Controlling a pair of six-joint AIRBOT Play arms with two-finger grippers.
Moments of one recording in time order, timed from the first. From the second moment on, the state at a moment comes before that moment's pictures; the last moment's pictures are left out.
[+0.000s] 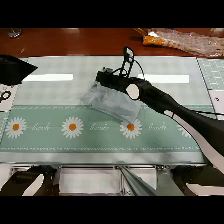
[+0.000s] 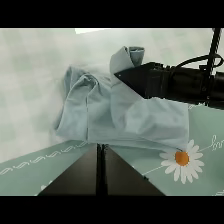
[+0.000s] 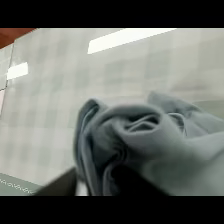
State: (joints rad) left arm -0.08 -0.78 1.36 1.16 -1.32 -1.44; right arm 0.67 -1.55 1.26 -1.18 0.24 2.05
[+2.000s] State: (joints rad) left arm -0.08 -0.87 1.35 1.22 -1.30 -1.43; right arm 0.26 -1.14 0.74 -0.34 0.45 1.21
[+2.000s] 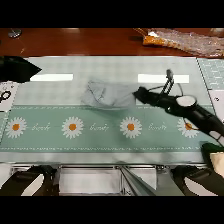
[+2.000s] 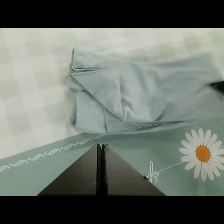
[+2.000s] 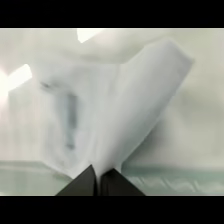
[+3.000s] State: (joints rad) left arm -0.22 -1.19 1.34 1.17 -1.18 -1.33; right arm -0.65 -0.80 1.47 -1.50 1.70 1.69
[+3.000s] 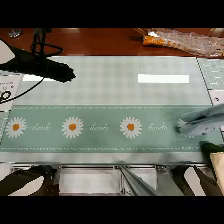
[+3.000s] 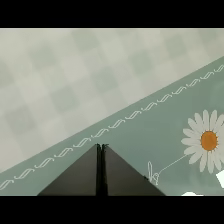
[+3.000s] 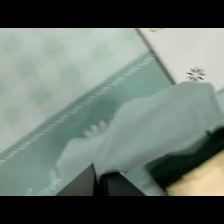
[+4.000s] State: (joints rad) left arm -0.07 -1.19 1.35 1.18 -1.01 -1.26; right arm -0.88 -0.73 1.48 -2.18 1.85 1.54
